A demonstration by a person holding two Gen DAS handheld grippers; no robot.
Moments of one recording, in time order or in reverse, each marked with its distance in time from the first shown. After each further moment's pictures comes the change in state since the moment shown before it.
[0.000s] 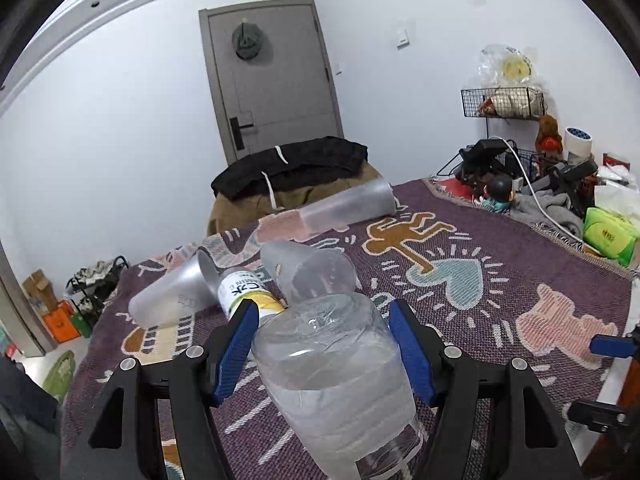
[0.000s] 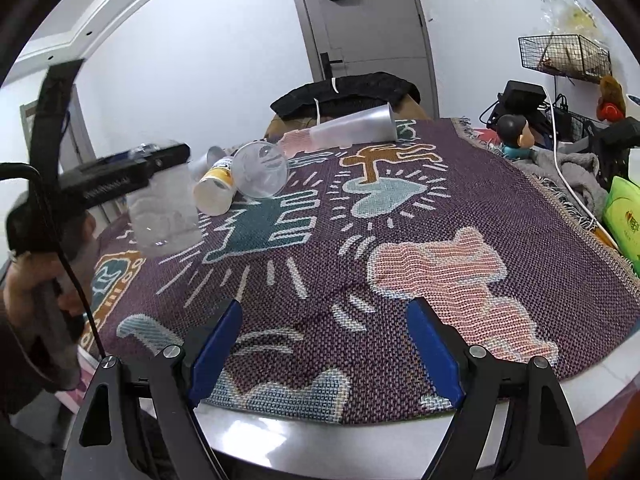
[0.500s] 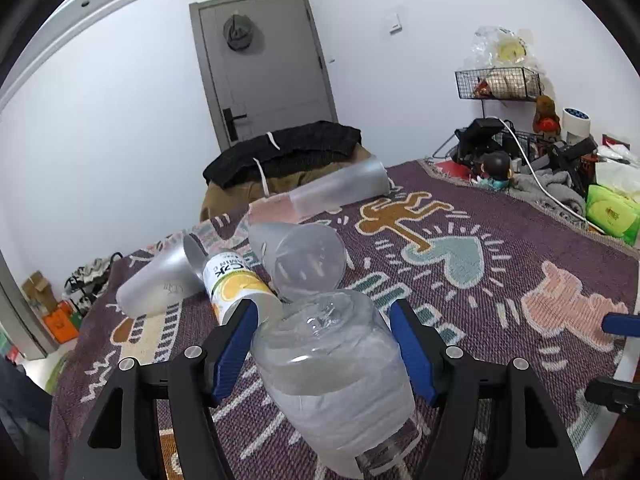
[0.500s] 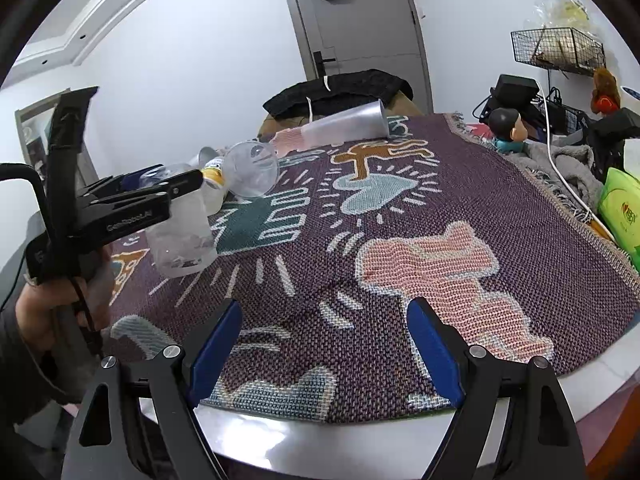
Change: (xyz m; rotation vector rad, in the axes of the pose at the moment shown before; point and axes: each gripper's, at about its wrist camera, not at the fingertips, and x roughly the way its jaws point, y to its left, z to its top) left arm 0.008 -0.008 -0.015 0.025 0.044 -0.012; right arm 0.002 -0.007 -0.002 0.018 0.010 -0.009
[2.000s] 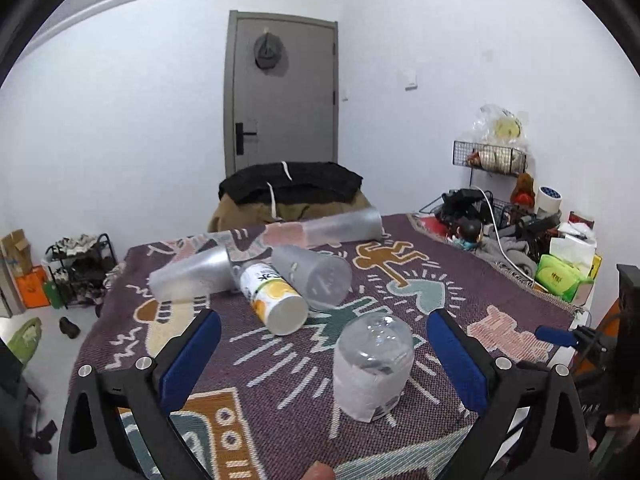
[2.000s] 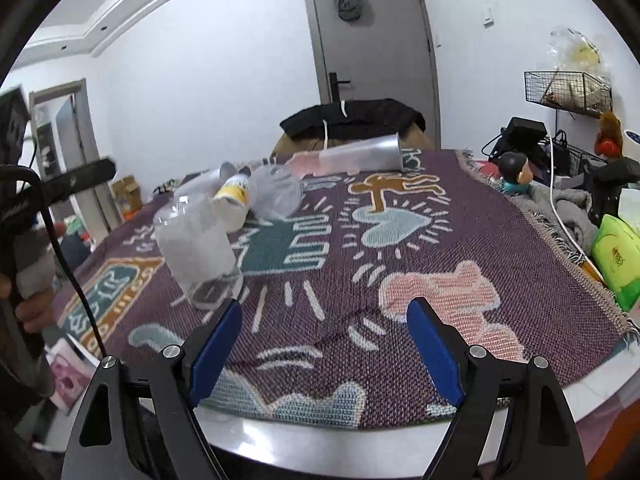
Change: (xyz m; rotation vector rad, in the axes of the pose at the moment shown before) left arm -0.102 0.064 -0.007 -0.194 -0.121 -0.105; right arm -0.027 0.030 0.013 -0.068 -0.089 -0.007
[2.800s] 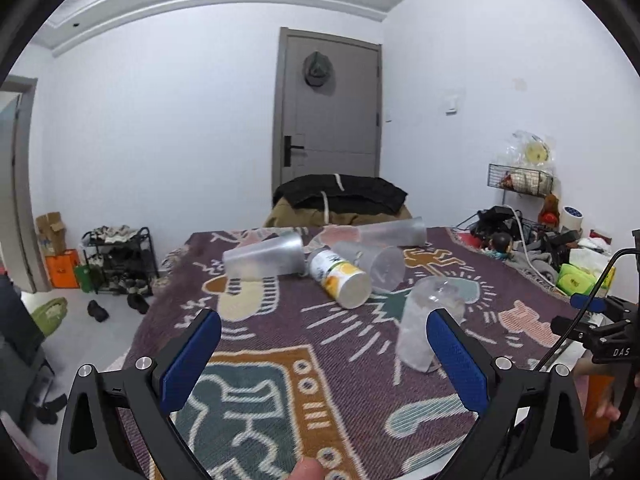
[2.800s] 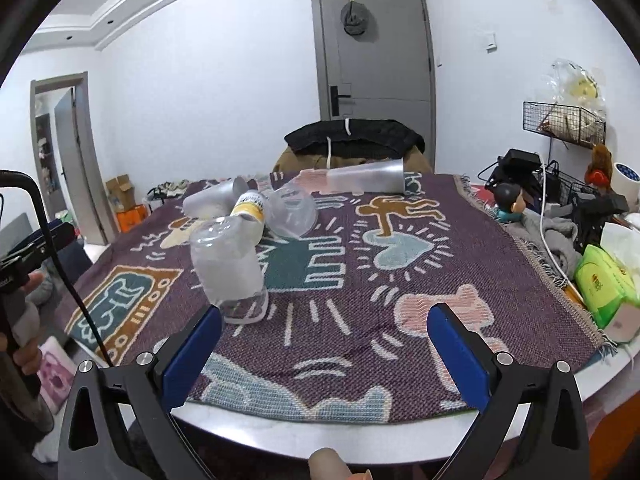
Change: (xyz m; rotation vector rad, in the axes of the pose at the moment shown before) left arm -0.067 0.053 -0.051 -0.078 -0.073 0.130; right arm -0.020 0.045 0.011 -0.063 -0.012 -0.053
